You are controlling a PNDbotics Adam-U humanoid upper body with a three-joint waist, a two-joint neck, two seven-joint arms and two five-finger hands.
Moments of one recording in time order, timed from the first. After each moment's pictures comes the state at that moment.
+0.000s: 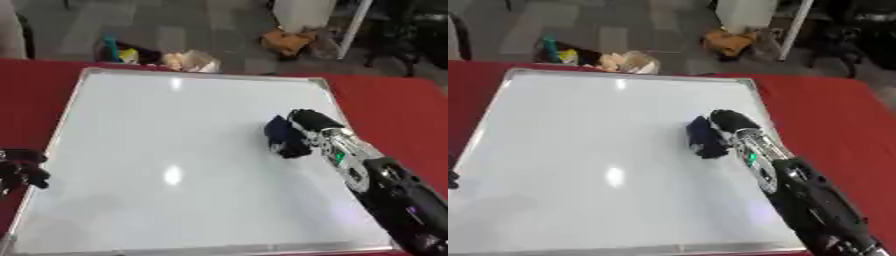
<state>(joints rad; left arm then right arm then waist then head) -0.29 0.33 -0.01 -1.64 0.19 0.01 -0.33 -0.61 -0.47 0.23 -1.16 0.96 0.15 0.32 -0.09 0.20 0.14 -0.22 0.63</state>
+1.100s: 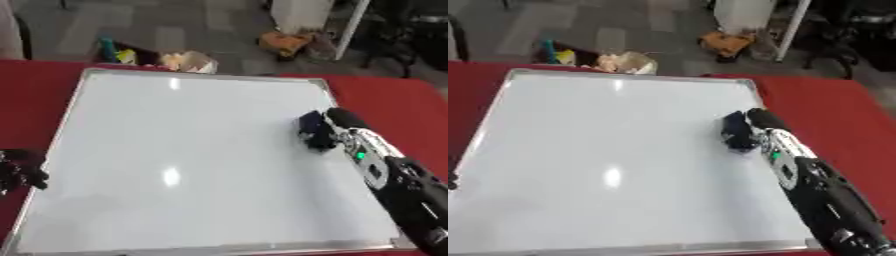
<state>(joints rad) -0.29 0.33 -0.01 -1.64 0.19 0.01 -0.33 -0.59 -0.51 0.12 -1.04 0.89 0.26 0.22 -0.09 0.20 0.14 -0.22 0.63</state>
